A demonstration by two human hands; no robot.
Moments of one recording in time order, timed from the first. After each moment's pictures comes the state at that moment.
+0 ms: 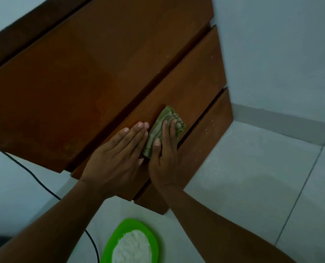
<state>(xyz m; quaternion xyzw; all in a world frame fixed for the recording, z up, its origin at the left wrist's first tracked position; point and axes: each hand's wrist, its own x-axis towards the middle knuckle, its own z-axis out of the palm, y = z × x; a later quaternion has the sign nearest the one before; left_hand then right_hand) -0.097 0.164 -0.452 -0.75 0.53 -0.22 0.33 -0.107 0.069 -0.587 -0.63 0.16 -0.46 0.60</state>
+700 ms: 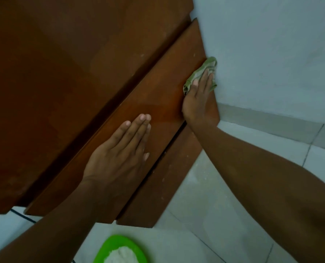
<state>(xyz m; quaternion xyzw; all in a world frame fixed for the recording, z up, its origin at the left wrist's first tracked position) -0.074 0.104 -0.479 -0.73 0.53 -0.26 0.34 -0.013 -0.138 -0.596 -0.59 0.32 -0.43 0.60</state>
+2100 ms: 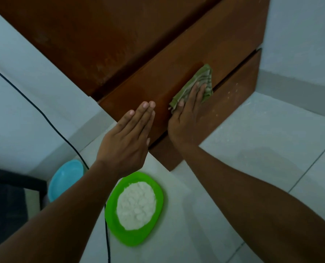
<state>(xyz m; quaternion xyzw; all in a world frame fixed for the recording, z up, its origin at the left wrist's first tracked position) -0.136 0.249 -0.519 -0.81 0.47 -0.24 0.26 -0.103 0.089 -0.618 -0.67 0.19 -0.45 0.56</state>
